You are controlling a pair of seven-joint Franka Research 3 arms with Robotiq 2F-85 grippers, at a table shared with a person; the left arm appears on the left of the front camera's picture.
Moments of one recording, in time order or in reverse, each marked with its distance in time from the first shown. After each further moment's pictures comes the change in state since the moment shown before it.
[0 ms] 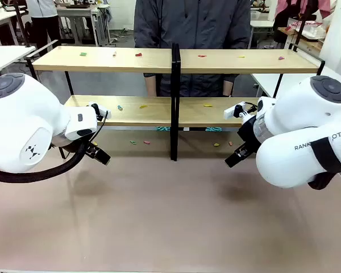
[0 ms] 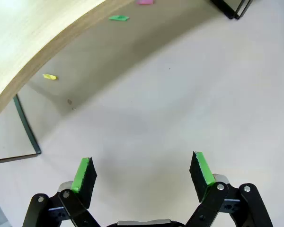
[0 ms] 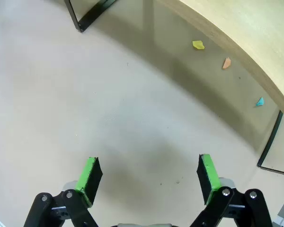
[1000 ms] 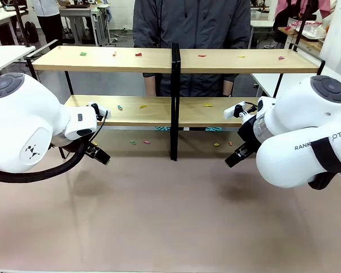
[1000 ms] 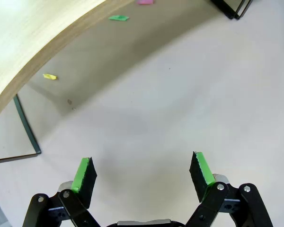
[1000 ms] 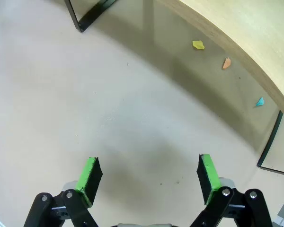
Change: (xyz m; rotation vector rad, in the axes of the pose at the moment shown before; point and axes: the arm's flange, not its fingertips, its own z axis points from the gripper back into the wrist) left arm 0.000 0.000 0.000 0.000 0.000 0.001; right arm 0.000 0.000 0.000 0.000 0.000 0.001
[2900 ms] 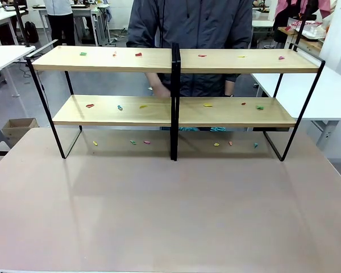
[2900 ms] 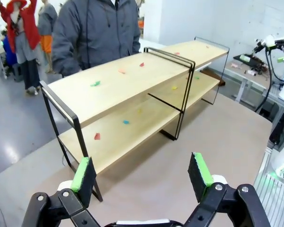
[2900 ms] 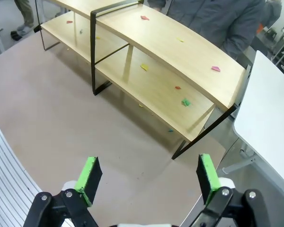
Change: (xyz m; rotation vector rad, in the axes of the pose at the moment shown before) left arm -0.105 0.181 0.296 -0.262 -0.802 0.012; right arm -0.069 -0.080 0.350 -0.061 -0.459 0.080
